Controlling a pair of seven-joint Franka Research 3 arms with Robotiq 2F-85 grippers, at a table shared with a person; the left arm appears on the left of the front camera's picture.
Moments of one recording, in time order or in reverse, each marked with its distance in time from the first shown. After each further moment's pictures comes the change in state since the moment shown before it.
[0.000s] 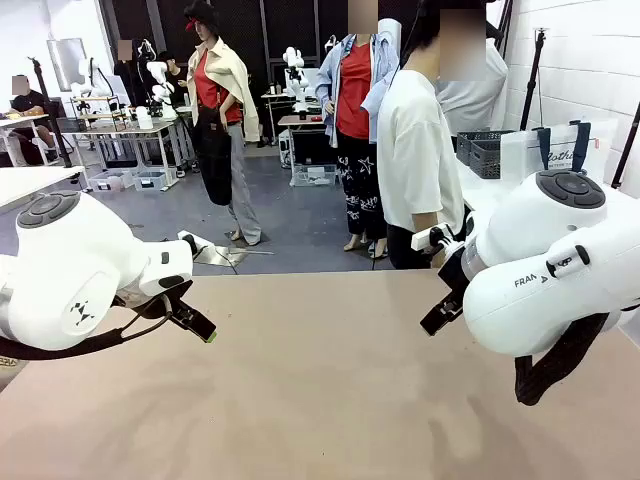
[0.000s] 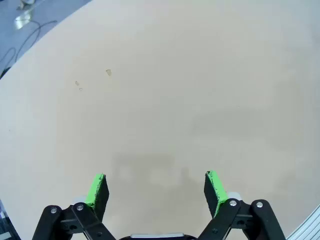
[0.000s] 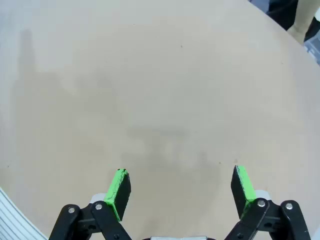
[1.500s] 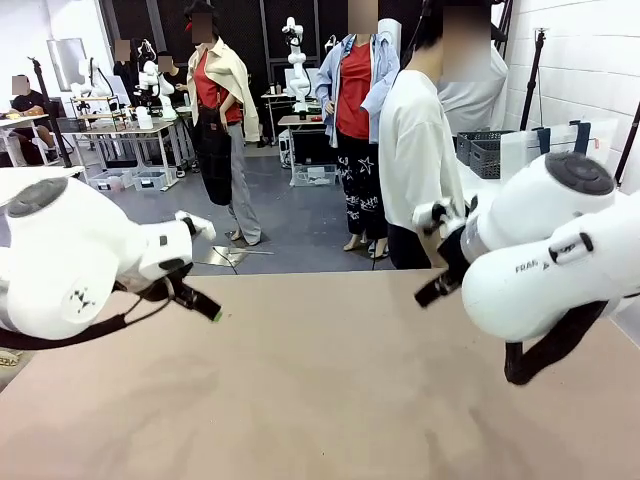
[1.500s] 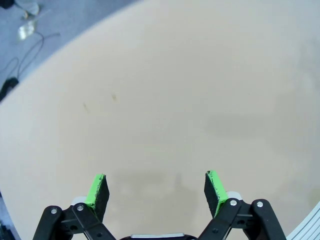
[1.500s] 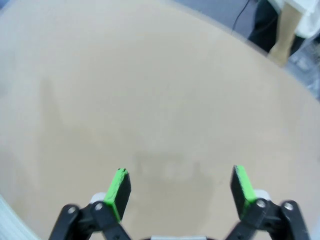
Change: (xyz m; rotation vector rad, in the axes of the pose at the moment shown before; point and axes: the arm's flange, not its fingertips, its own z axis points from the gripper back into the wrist) left arm 0.024 0.001 0.033 0.001 -0.124 0.047; right arm 0.033 -0.013 0.033 -0.045 -0.144 -0.095
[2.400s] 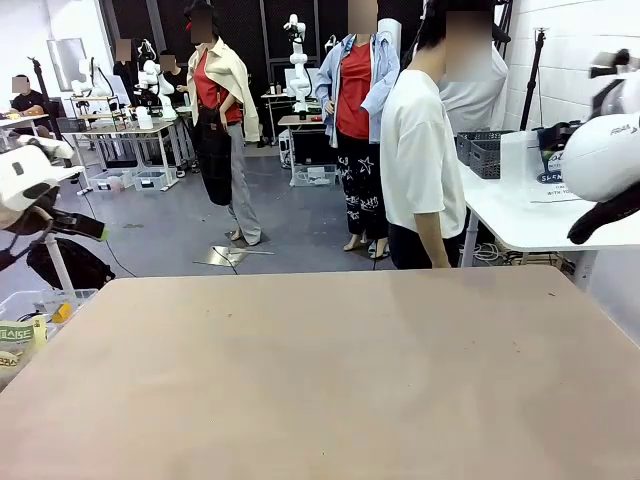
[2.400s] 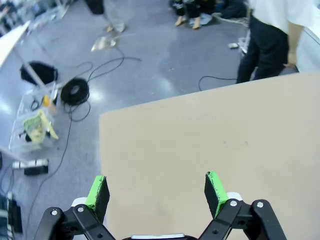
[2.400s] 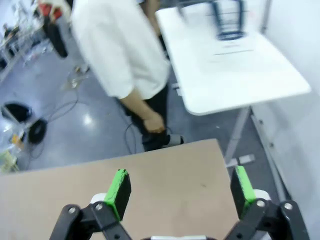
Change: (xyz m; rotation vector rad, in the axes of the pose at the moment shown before) left arm -0.025 0.192 0.098 0.301 -0.177 0.283; right arm 0.032 -0.240 0.118 -0.420 -0.311 -0.643
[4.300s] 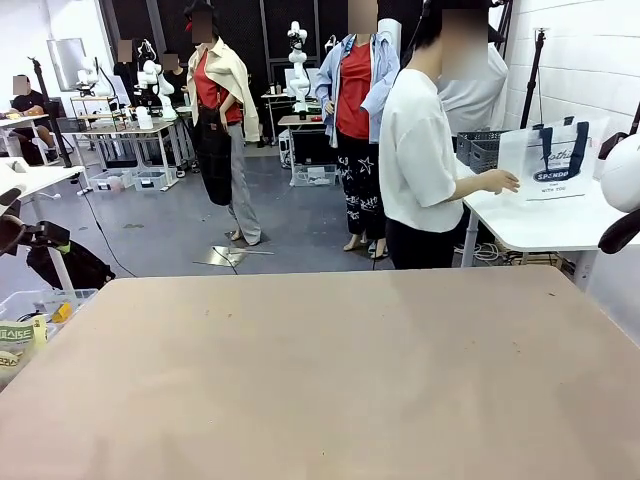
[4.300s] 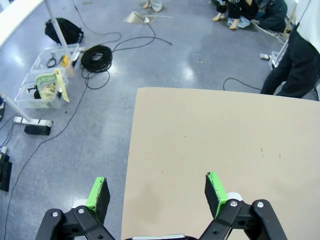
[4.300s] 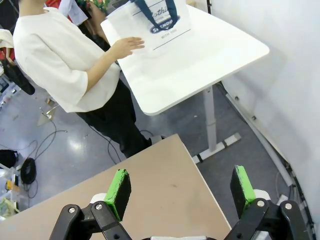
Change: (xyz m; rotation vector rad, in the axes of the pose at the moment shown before) left arm -0.019 0.054 -0.024 0.096 0.073 0.209; right arm -0.010 -0.061 -0.022 -0.152 0.022 -0.216
